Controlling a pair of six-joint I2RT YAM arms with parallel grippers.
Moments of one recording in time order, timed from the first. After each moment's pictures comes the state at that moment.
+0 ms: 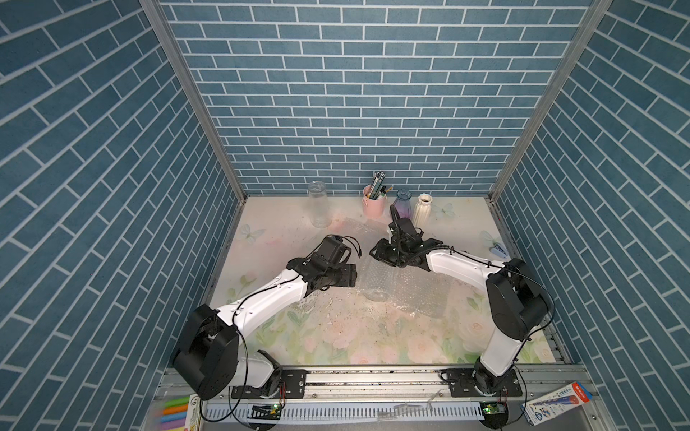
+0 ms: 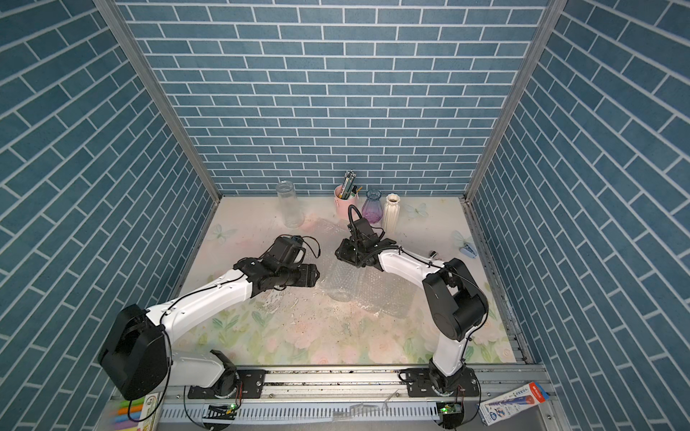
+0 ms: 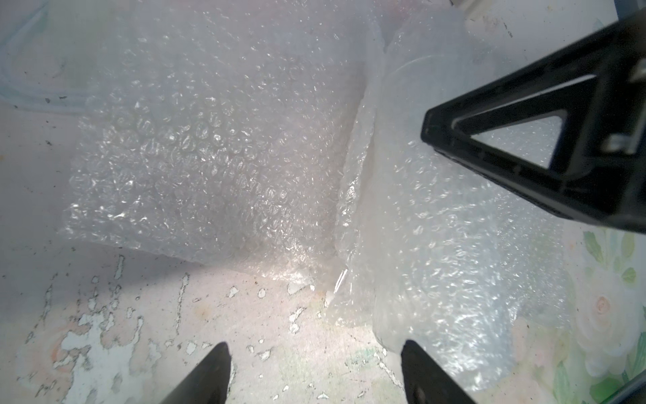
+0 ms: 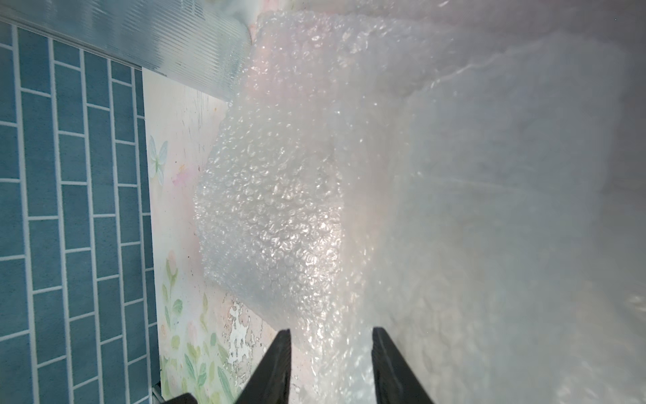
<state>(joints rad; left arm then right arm) -0.64 1.38 0.93 -0.50 0.02 -0.51 0.67 1.75 1.18 -0.24 -0.20 0.86</state>
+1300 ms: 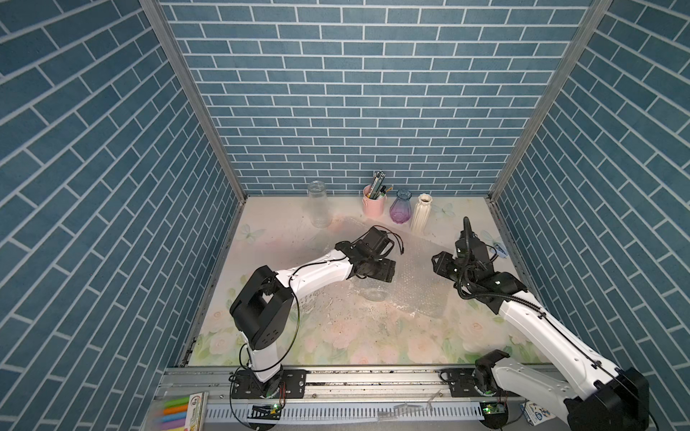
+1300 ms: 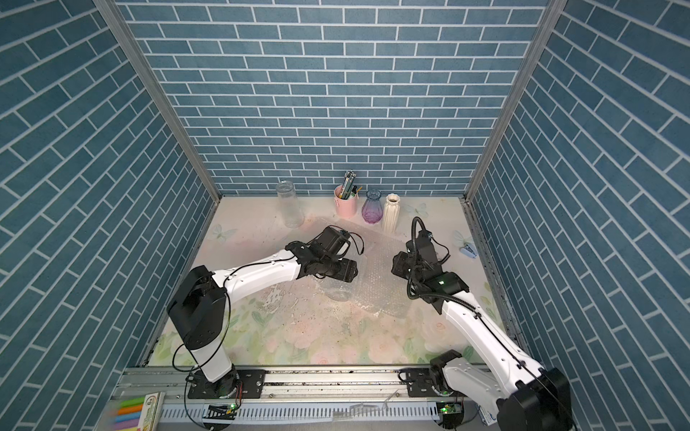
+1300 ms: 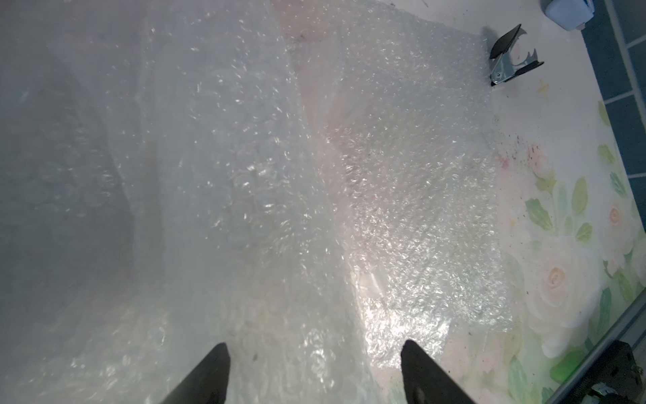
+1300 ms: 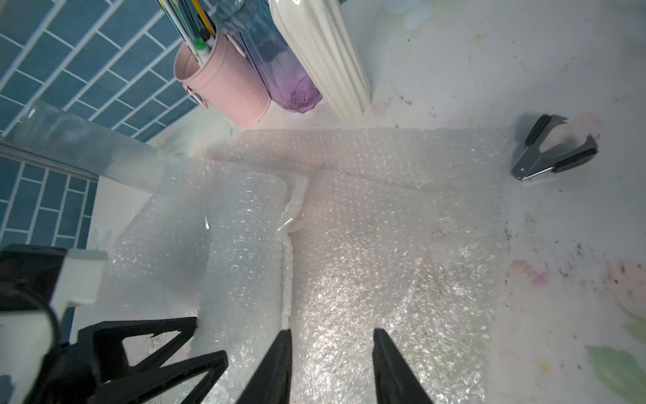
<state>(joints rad) -0.82 1.79 1.34 -0.52 0.08 -0.46 0.47 0.99 0.80 -0.50 0.08 0.70</state>
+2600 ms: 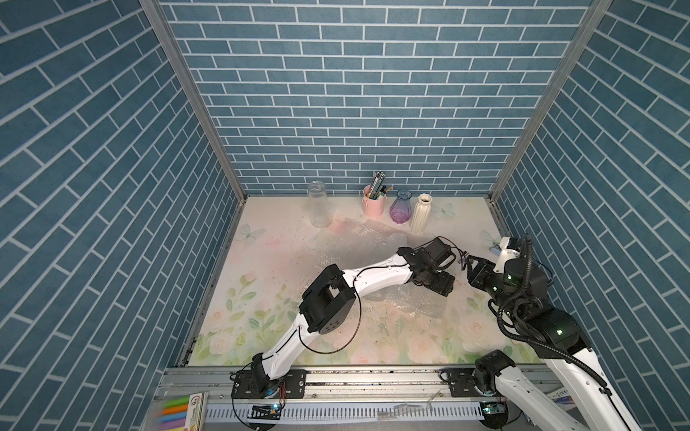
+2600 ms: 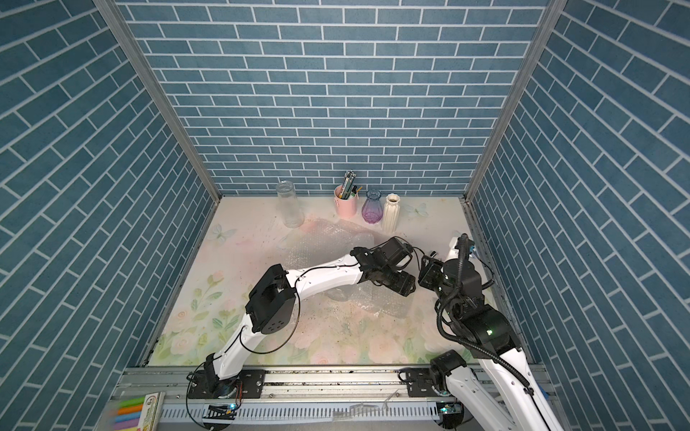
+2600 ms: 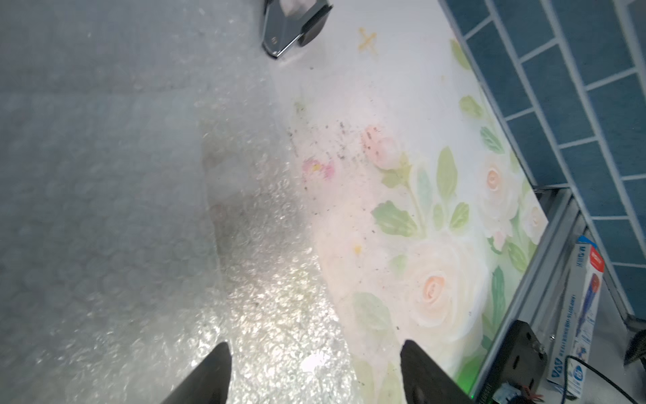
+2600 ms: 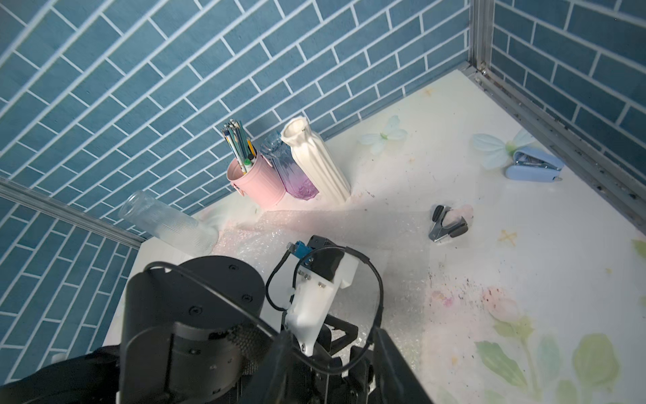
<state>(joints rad) -1.05 2.30 2.00 -0.62 0.21 -0.46 0.45 0.59 0.89 -0.73 0.25 0.63</state>
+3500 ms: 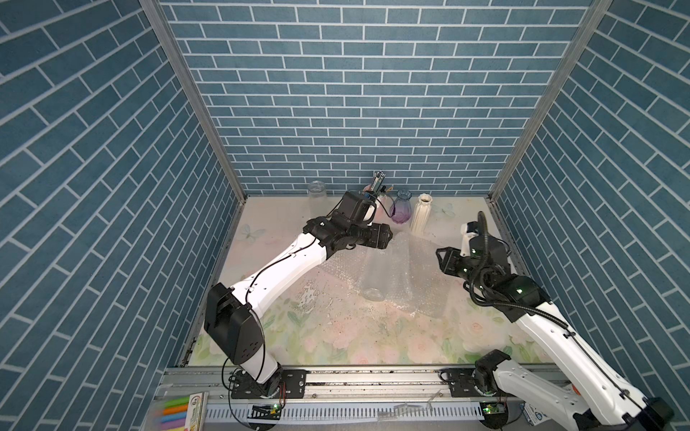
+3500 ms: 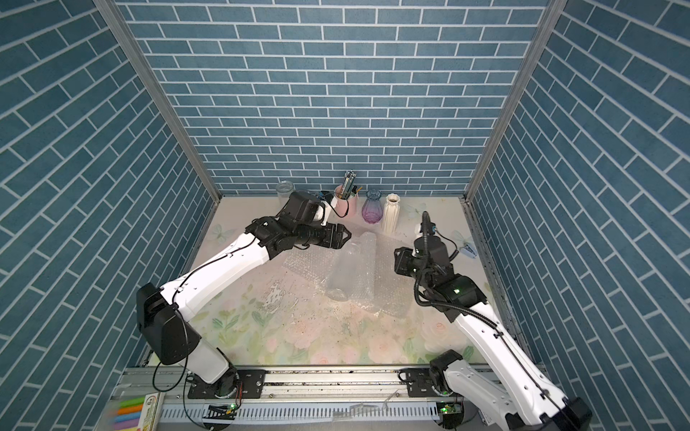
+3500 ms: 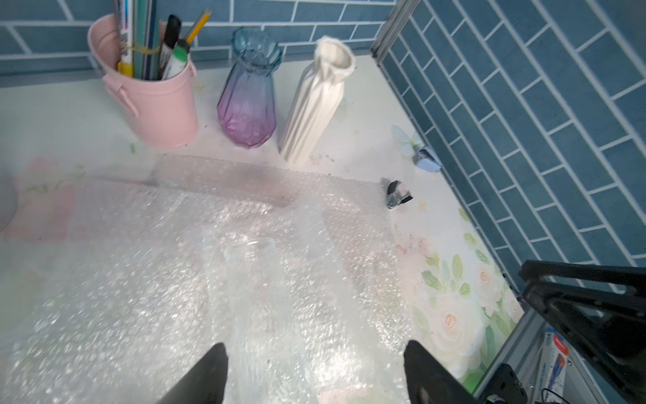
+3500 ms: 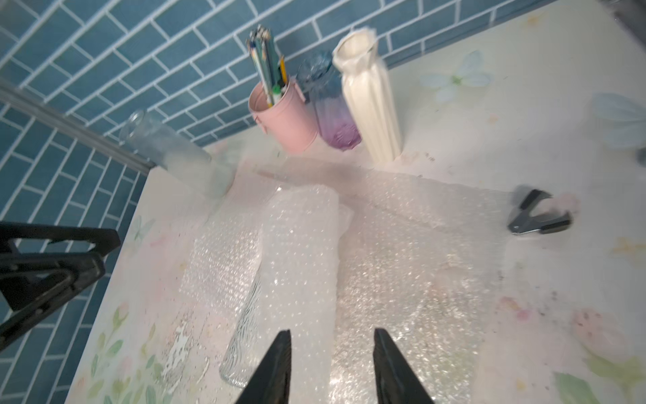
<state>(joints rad) -0.68 1.61 1.52 -0.63 0.13 -0.39 0.57 0.96 0.93 -0.58 0.10 0.58</state>
